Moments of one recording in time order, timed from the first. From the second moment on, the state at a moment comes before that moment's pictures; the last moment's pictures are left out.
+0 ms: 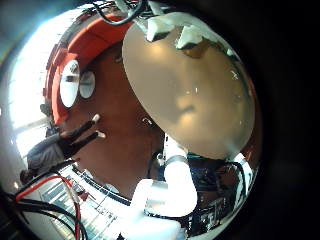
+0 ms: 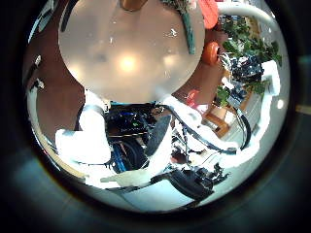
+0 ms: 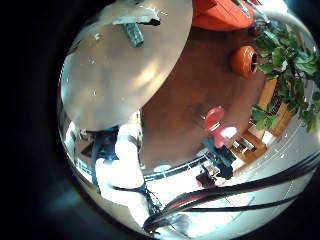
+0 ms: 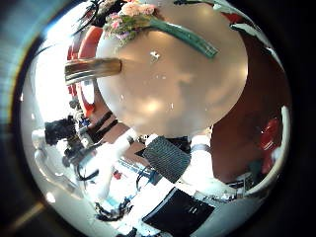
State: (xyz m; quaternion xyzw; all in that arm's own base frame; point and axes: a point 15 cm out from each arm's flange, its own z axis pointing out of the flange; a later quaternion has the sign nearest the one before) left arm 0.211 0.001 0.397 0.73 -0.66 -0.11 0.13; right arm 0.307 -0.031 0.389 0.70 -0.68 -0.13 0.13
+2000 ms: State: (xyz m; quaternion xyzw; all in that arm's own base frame) left arm 0.212 -0.027 0.388 0.64 -0.75 -0.12 0.14; right arm 0.418 -0.029 0.216 0.62 -0.75 -0.21 0.12
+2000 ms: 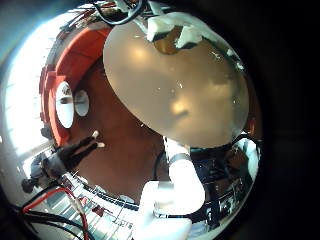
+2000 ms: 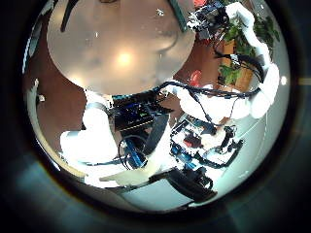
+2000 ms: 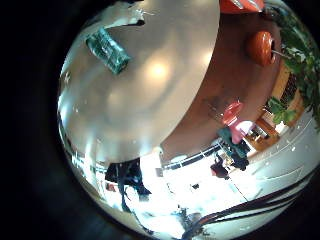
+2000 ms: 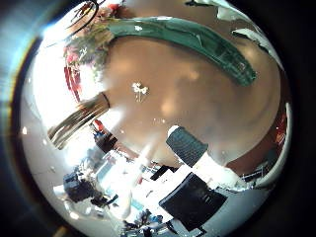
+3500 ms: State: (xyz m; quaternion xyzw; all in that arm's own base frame) left arm 0.225 -0.025 0.387 0.64 -0.75 -0.12 0.14; right arm 0.462 -0.024 0.170 0.61 -0.74 -0.20 0.19
